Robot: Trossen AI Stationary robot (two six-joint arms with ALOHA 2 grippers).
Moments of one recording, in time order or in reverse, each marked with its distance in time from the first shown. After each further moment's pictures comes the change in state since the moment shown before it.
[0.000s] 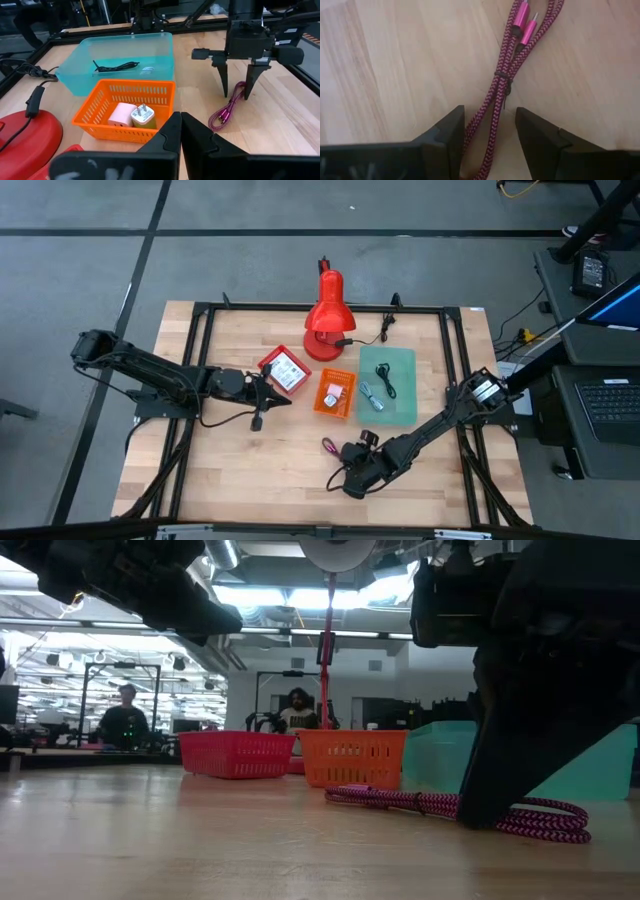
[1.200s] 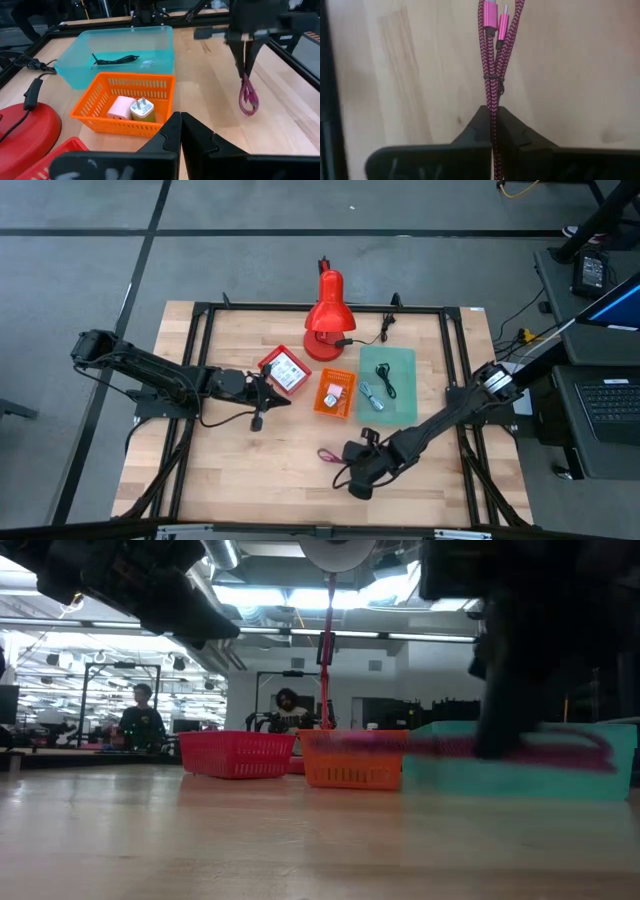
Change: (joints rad) left arm 0.000 0.000 0.000 -0.027 0.000 -0.015; right arm -0.003 -0.131 -0.008 -0.030 -0.085 -0.083
